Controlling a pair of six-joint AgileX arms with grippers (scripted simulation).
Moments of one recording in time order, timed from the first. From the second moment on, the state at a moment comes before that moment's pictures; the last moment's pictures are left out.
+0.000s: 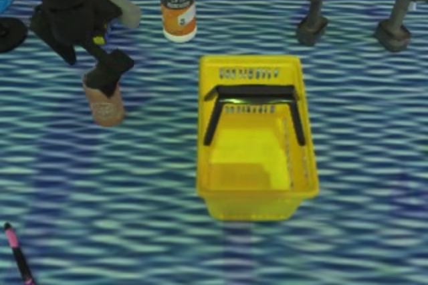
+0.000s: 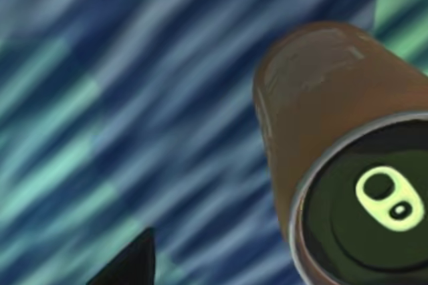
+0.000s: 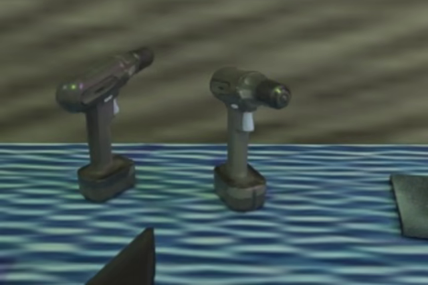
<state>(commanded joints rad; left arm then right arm) -0.22 2.31 2.05 -1.30 0.01 0.60 0.00 0.00 0.00 0.00 0.00 0.00</state>
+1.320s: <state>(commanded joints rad) -0.22 2.37 1.93 -1.13 0.00 0.61 0.00 0.00 0.00 0.00 0.00 0.00</state>
